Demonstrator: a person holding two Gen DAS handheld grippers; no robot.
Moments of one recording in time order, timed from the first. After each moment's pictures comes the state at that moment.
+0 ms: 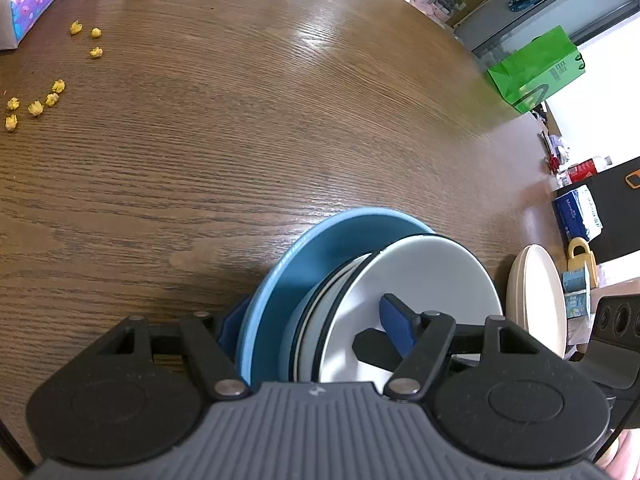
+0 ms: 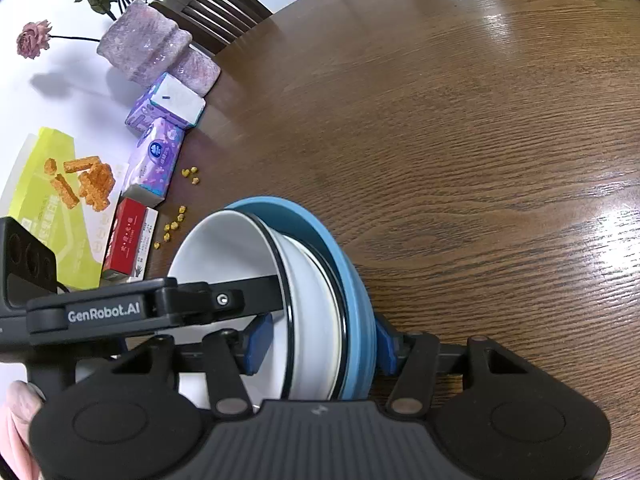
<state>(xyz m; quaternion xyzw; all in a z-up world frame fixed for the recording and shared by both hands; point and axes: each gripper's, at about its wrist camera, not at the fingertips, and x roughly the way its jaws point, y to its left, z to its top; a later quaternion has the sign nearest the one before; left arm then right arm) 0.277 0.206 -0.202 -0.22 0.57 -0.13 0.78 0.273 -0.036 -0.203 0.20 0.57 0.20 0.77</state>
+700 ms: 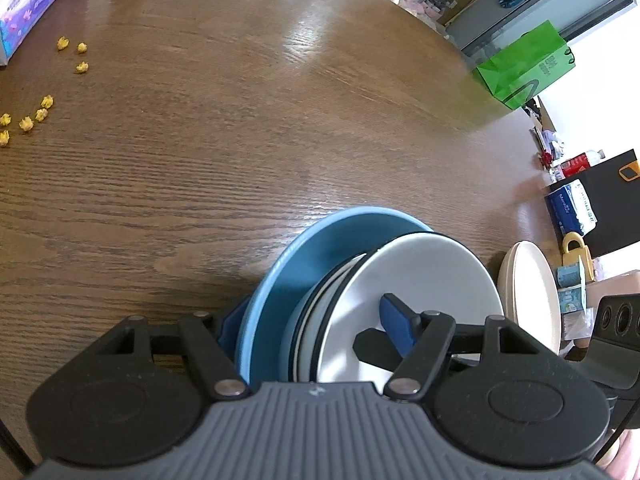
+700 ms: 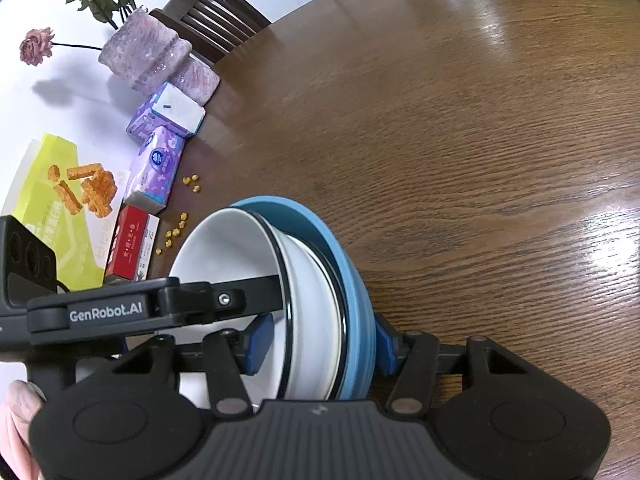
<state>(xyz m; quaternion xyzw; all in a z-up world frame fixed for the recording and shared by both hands) 0.277 0.197 -0.194 -0.22 0.56 -0.14 0.78 0.269 -0.043 -0.195 0.21 0.56 0.20 0.78</state>
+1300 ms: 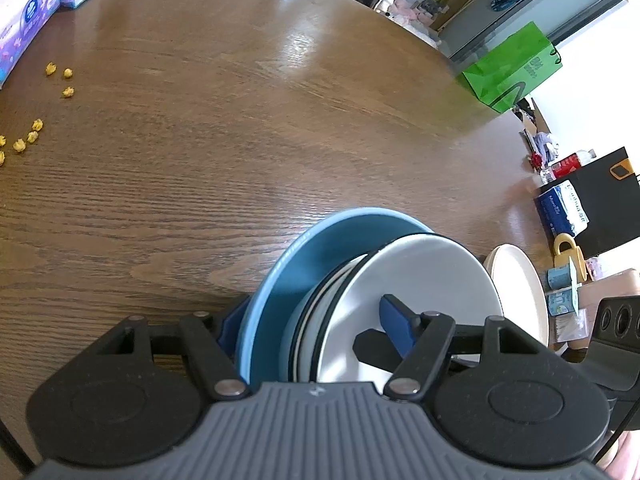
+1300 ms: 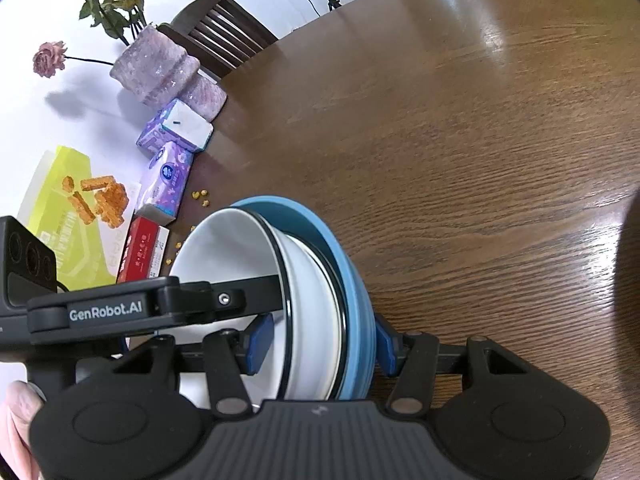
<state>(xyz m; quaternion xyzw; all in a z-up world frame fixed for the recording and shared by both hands) 0.272 0.180 -0.169 -0.21 0.55 -0.15 0.79 0.264 -0.062 -0.175 0.21 0.55 0.20 0.79</state>
